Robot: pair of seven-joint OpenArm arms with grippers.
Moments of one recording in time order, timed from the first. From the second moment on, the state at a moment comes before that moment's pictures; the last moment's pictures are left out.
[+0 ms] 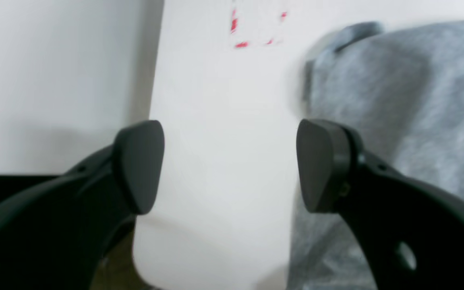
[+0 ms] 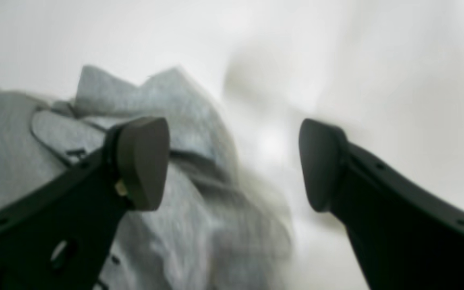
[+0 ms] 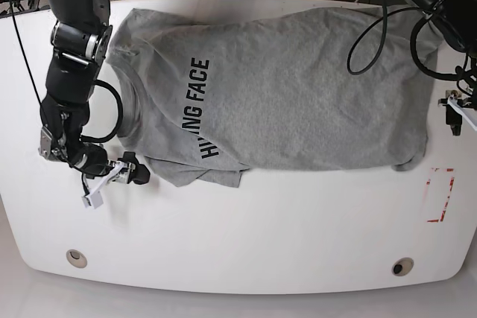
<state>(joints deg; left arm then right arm) -4.4 -15.1 -45.0 110.6 -4.9 -43.0 63.6 33.0 19.4 17.2 40.3 30.3 40.3 -50.3</state>
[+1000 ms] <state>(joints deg) -7.8 -15.4 -43.6 102.1 -3.9 -43.0 63.3 32.9 12.6 17.0 34.1 24.1 41.1 -42.3</state>
